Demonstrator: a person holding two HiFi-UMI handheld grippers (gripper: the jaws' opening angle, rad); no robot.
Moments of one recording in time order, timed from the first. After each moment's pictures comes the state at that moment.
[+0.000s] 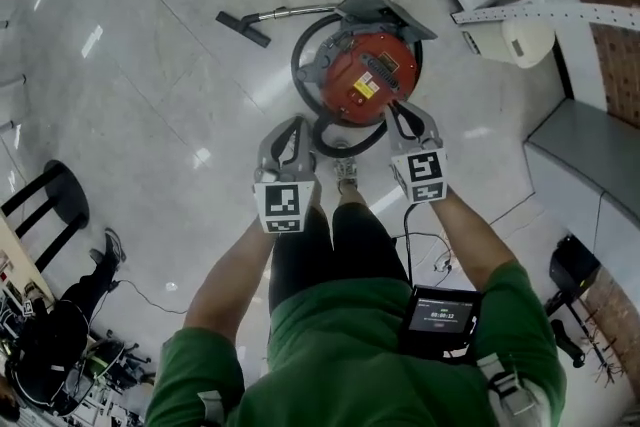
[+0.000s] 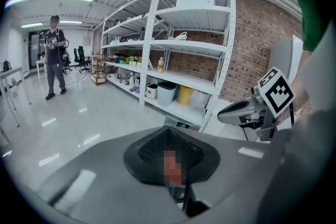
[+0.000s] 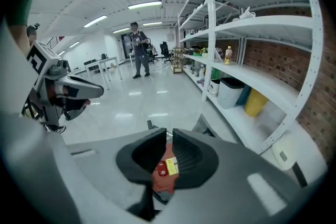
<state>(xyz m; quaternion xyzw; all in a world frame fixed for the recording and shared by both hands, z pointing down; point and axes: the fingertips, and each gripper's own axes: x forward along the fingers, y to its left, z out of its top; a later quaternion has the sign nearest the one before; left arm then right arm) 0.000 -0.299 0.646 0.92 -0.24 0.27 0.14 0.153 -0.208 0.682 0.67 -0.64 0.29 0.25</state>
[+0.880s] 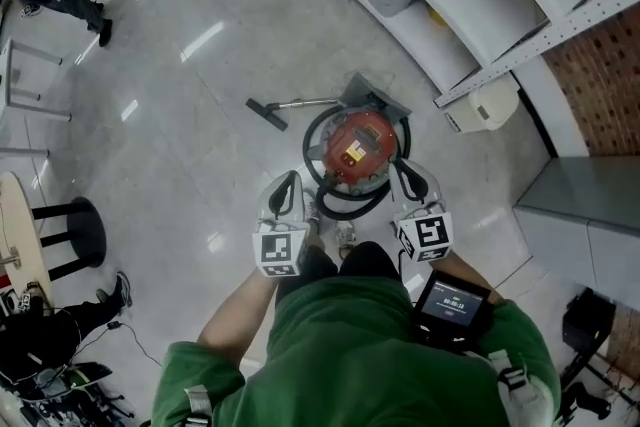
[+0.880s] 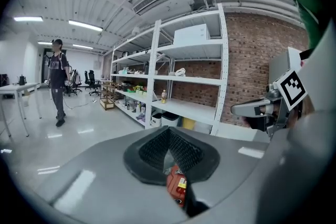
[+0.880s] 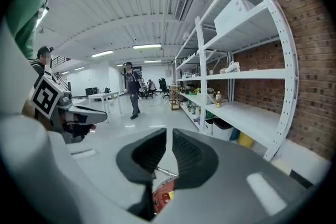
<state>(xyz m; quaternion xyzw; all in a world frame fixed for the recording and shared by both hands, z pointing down) -0.015 -0.261 0.461 0.94 -0.31 0.15 0.08 0.162 -0.158 0.451 0.73 -0.66 0.15 0.11</state>
